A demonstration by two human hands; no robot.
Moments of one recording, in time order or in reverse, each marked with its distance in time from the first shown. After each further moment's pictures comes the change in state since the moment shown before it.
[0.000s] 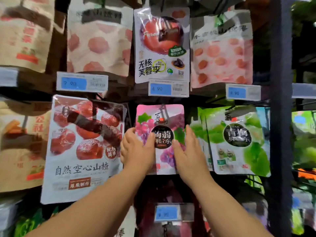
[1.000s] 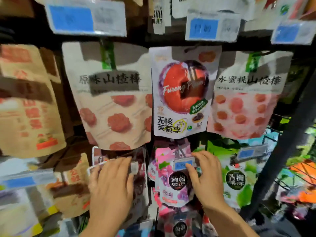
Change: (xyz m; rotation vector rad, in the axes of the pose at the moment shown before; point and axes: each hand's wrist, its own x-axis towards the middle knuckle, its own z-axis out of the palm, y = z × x) left_hand 0.113 0.085 -0.181 0.739 -0.390 0.354; right_hand 0.086 -0.112 -0.043 -0.360 0.092 0.103
